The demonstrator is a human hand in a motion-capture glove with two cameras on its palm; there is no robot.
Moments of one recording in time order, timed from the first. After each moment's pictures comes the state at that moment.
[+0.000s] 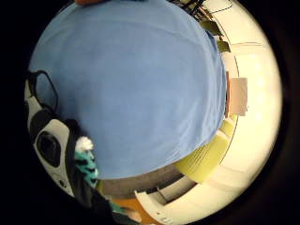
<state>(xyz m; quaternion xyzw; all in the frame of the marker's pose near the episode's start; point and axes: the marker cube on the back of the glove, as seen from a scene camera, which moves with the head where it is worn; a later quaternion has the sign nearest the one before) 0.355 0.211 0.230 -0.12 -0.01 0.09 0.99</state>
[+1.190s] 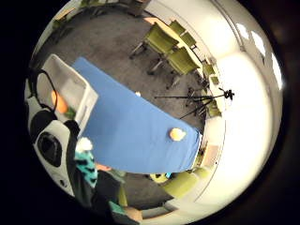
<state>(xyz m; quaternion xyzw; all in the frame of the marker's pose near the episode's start) -0.181 -0.036 -0.036 -0.01 -0.11 -0.23 0.97</state>
